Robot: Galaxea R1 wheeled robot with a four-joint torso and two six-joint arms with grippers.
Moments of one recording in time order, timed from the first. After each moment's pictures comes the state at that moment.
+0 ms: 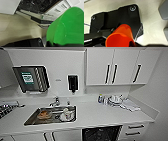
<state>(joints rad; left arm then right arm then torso) 1.27 2.42 -1.68 0.34 -0.25 -0.31 -1.55 2.84 -2.60 -0.24 0.17 0.23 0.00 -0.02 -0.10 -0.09</state>
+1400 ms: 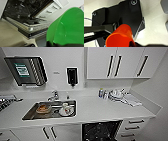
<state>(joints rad) 1.04 2.40 -1.51 0.34 -0.09 -0.31 -1.55 2.84 -2.57 -0.24 0.18 0.23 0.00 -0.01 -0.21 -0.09</state>
